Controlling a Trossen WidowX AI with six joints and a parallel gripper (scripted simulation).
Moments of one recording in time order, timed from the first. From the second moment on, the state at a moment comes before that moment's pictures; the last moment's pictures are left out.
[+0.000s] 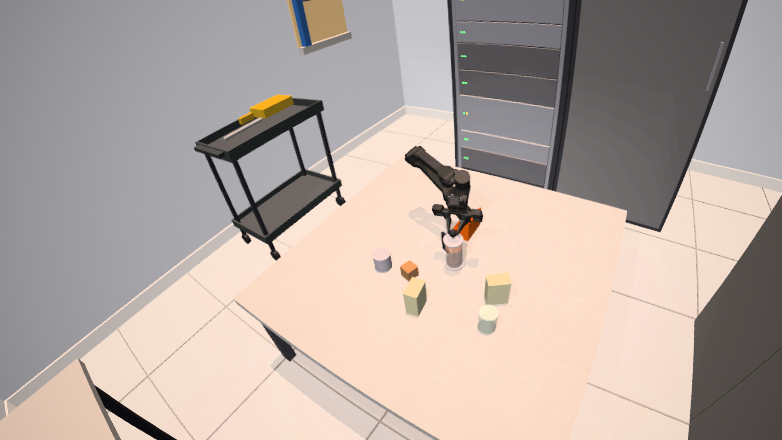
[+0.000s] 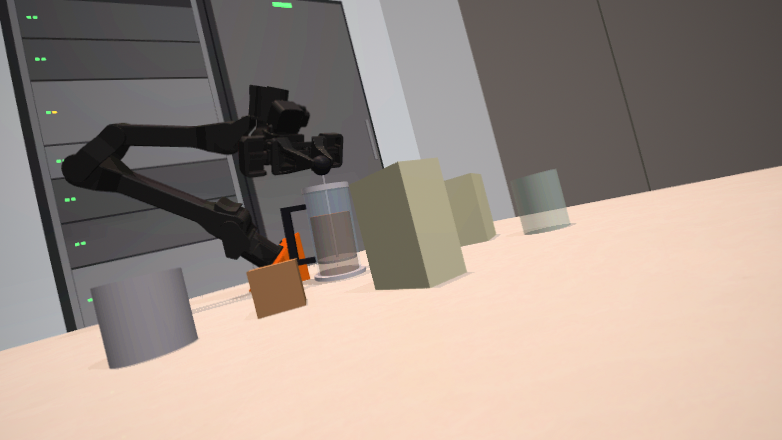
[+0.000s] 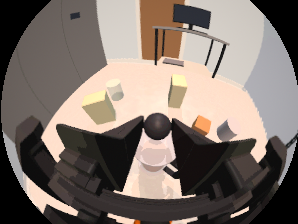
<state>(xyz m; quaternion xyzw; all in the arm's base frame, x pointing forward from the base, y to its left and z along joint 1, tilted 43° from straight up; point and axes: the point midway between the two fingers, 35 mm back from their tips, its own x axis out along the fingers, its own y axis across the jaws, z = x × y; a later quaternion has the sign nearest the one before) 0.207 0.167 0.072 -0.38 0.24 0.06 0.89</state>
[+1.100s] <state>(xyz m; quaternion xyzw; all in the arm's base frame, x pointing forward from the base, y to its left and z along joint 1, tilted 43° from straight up) 0.207 0.167 0.072 -0.38 0.24 0.06 0.89</state>
